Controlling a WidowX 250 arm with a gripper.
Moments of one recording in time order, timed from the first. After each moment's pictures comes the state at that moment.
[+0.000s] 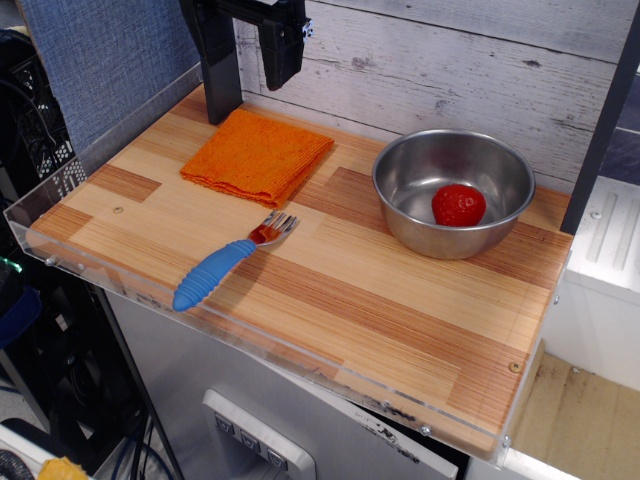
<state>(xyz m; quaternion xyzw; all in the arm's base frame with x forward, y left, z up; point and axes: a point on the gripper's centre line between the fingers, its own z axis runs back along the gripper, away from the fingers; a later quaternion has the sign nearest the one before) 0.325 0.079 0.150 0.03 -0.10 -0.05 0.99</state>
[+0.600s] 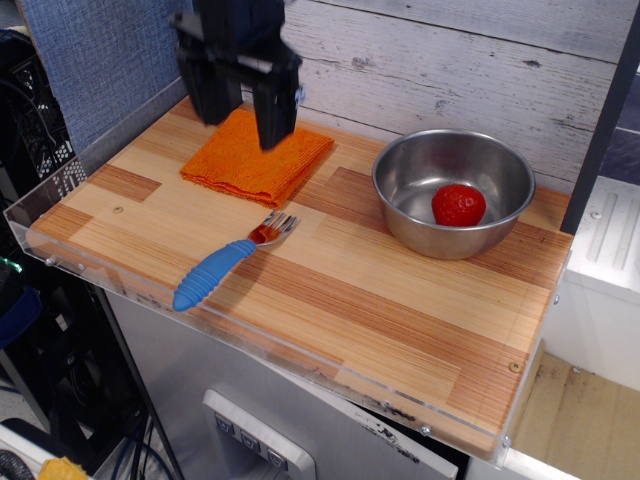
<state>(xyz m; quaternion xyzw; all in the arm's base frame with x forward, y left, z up) 0.303 0.074 0.113 0.02 -0.06 -0.06 1.00</state>
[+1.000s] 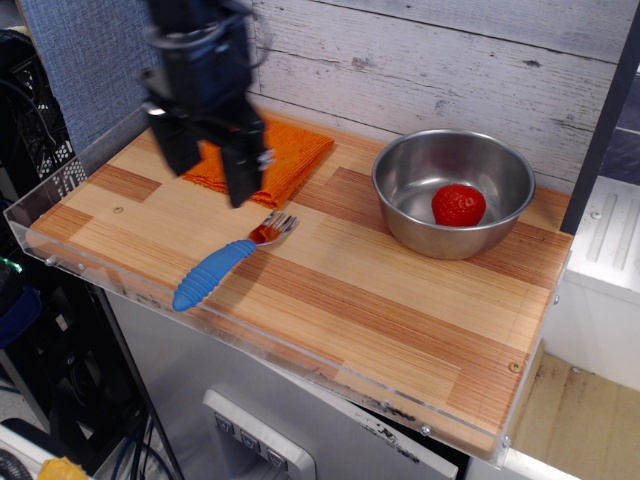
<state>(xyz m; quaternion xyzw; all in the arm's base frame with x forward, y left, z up) 0.262 0.082 0.096 0.02 -0.08 -0.07 0.99</state>
